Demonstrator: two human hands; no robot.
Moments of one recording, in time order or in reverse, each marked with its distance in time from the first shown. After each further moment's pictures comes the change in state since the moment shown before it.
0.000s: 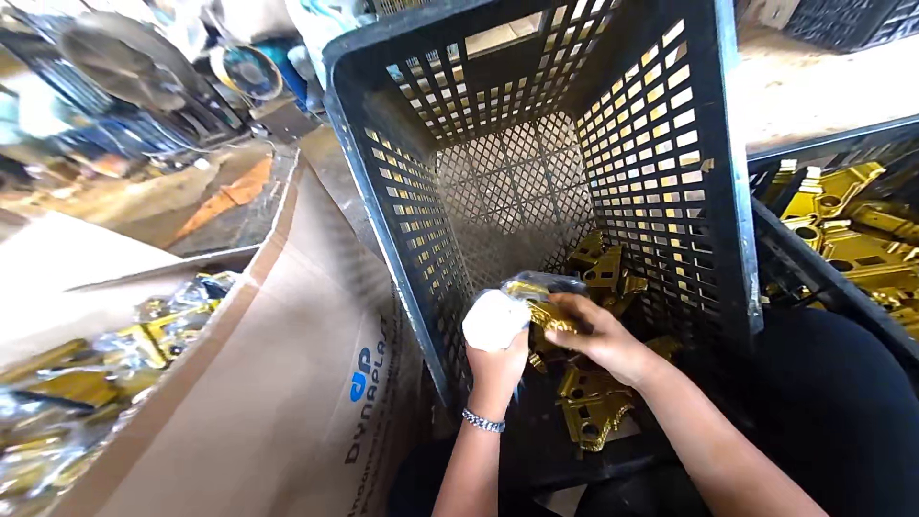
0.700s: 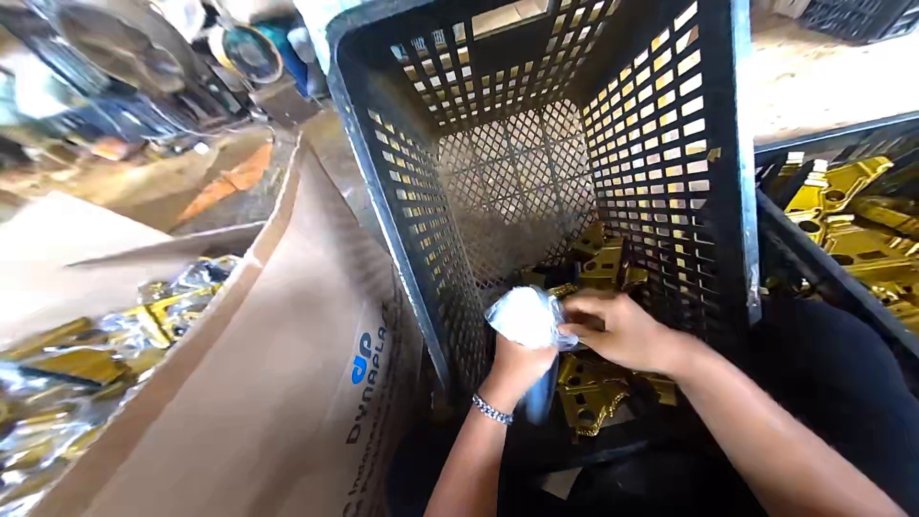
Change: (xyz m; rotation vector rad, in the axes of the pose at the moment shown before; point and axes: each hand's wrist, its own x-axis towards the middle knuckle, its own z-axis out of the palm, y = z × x) left_hand -0.015 0.015 0.002 -0.233 -0.323 -0.182; right_hand -0.020 -0.030 -0.023 -0.477 -0.068 -0.269
